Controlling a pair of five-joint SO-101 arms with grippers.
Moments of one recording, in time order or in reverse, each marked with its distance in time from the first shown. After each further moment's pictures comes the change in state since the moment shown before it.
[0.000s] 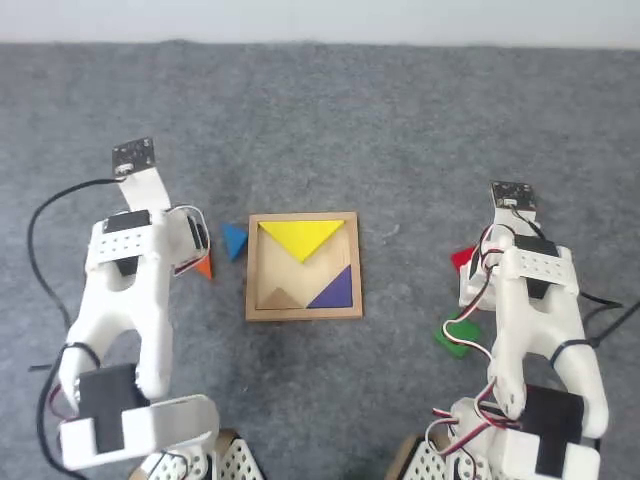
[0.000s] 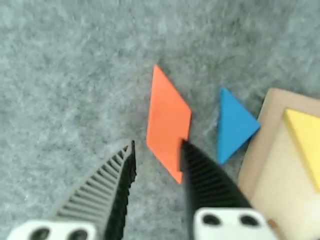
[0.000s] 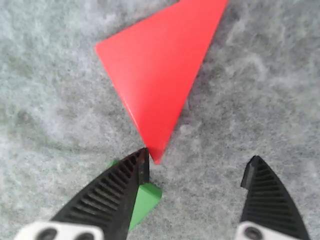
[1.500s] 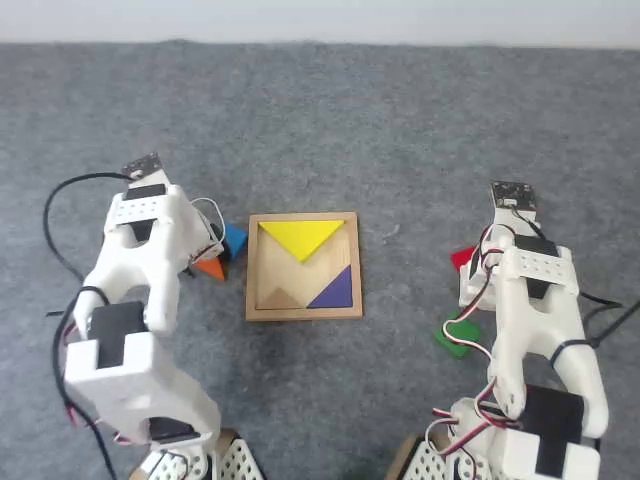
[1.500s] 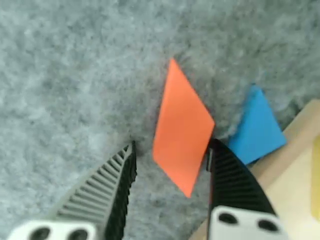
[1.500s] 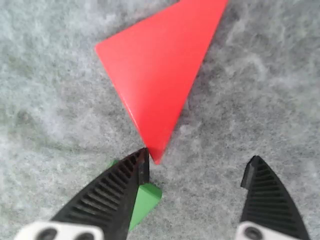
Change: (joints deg) left arm 2.4 19.7 -15.1 12.1 14.2; right arm 0.0 0.0 0.0 0.0 0.0
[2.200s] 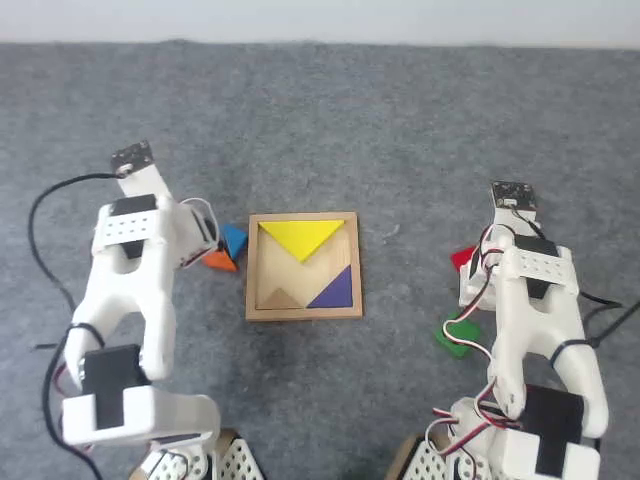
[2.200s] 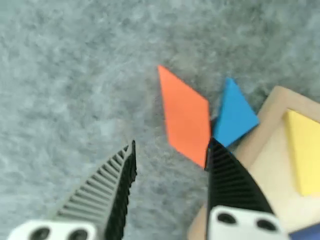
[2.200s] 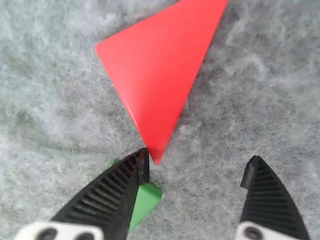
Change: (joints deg) left arm -0.3 -14.7 8.4 -2.9 -3.3; right arm 0.0 0.0 0.0 0.0 0.0
